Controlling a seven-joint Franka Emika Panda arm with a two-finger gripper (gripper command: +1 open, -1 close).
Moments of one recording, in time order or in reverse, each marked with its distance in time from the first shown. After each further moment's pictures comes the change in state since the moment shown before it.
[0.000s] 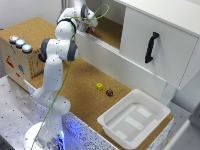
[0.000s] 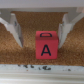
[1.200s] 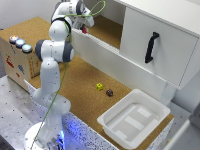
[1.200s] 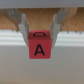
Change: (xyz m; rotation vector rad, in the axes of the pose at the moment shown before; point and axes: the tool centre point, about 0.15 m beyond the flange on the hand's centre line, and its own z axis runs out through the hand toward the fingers) arm -0.131 0.036 -0.074 -0.074 -0.221 0.044
